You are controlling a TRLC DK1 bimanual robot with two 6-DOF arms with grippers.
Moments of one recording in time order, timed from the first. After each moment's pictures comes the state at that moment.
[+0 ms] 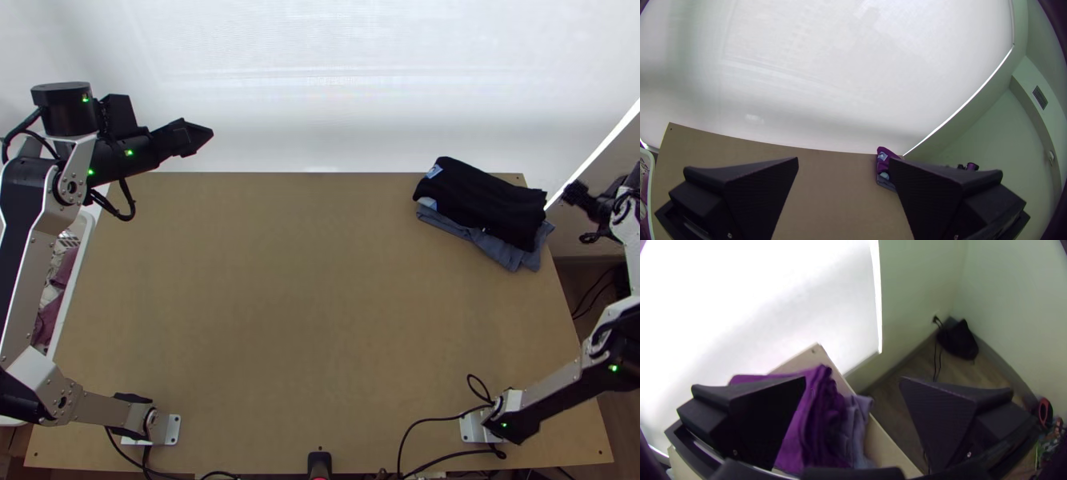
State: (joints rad) left arm -0.12 1.54 1.96 -0.82 0.40 -0.41; right arm -0.49 1.75 1.54 -0.40 -0.04 0.17
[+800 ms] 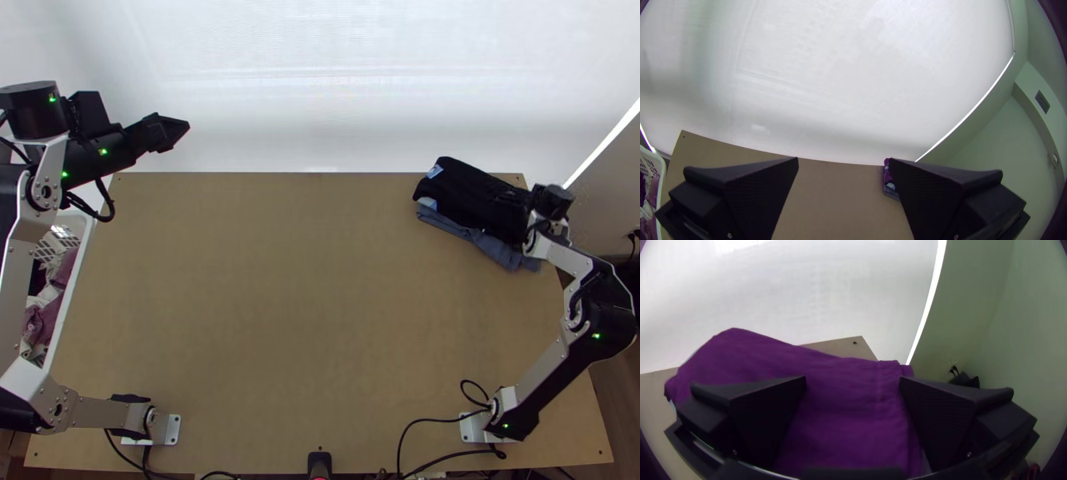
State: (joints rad) left arm -0.04 1.50 1.96 -0.82 0.40 -0.39; right arm -0.30 1.94 1.13 0.39 0.08 -0.04
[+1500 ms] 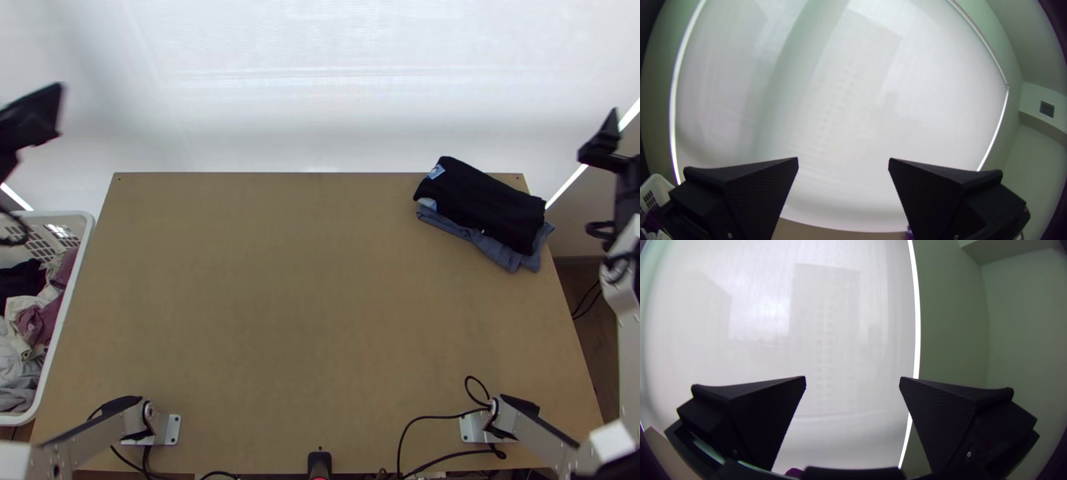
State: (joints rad) left arm 0.22 1.19 1.86 -0.59 0.32 -0.37; right arm -0.27 1.15 1.29 0.12 0.03 -0.01
